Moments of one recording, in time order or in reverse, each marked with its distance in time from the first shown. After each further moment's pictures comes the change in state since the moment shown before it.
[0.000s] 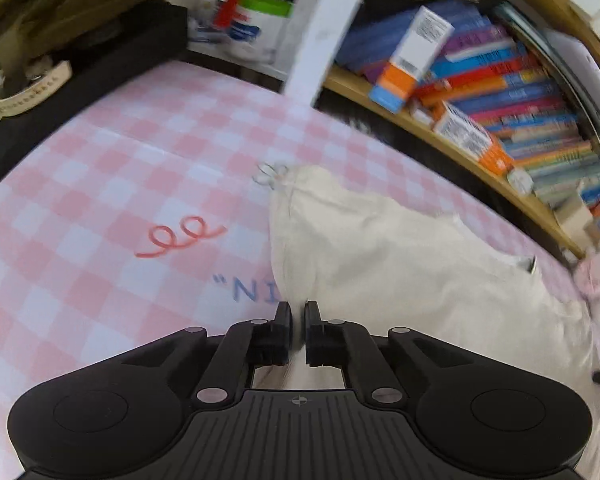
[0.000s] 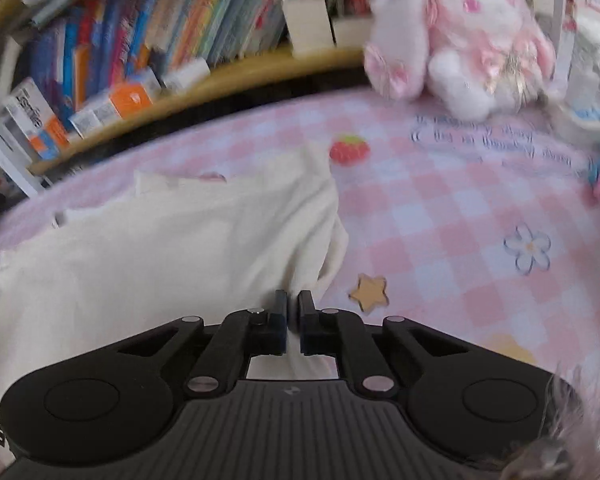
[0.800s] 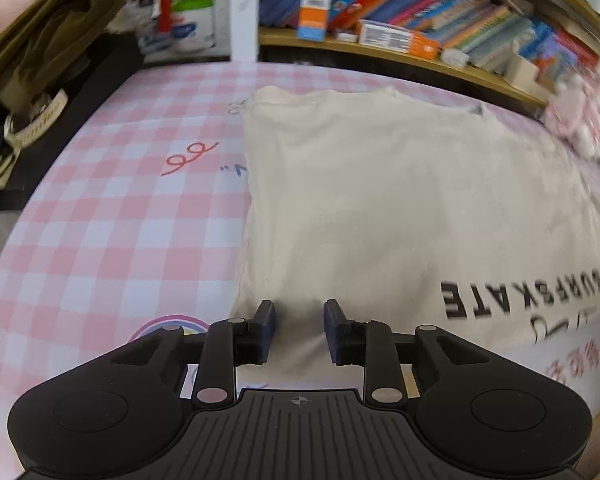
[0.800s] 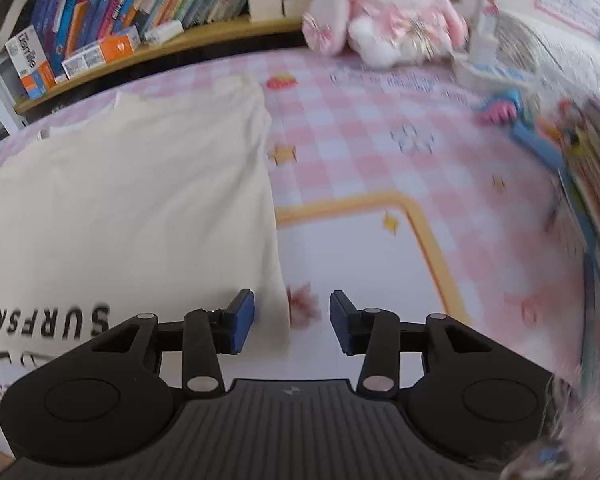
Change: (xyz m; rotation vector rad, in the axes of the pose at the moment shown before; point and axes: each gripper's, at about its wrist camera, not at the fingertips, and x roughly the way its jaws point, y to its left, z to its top) left arm -0.071 -0.009 -0.095 0.428 0.050 0.048; right arm -0.075 -0.016 -0.110 -0.055 0.079 -0.148
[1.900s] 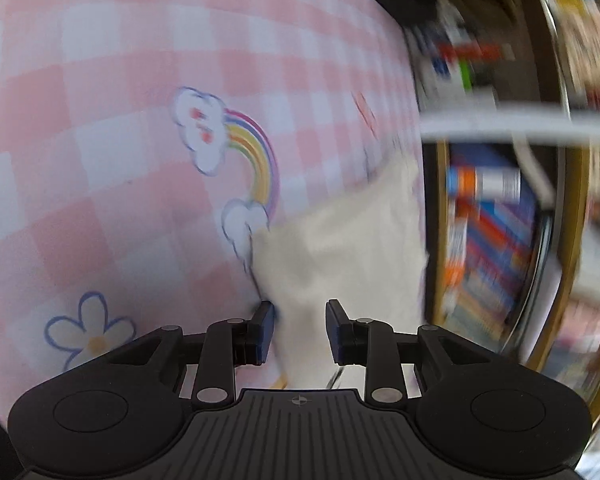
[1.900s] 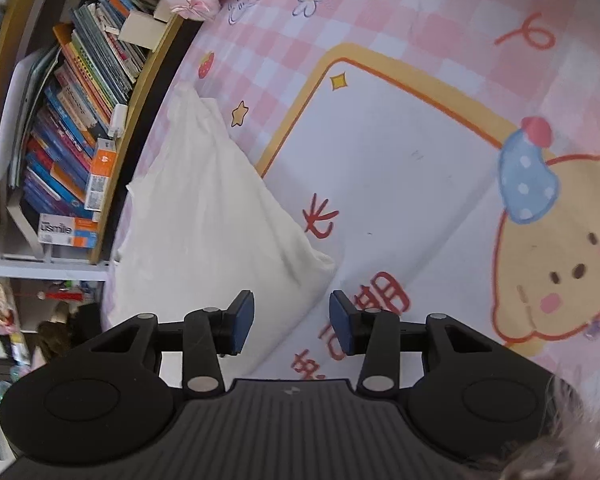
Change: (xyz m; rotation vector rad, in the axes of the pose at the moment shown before) left arm 0.012 0.075 -0.110 -1.433 -0.092 -0.419; right arm 0.009 -0.075 -0.026 0.775 0.186 0.455
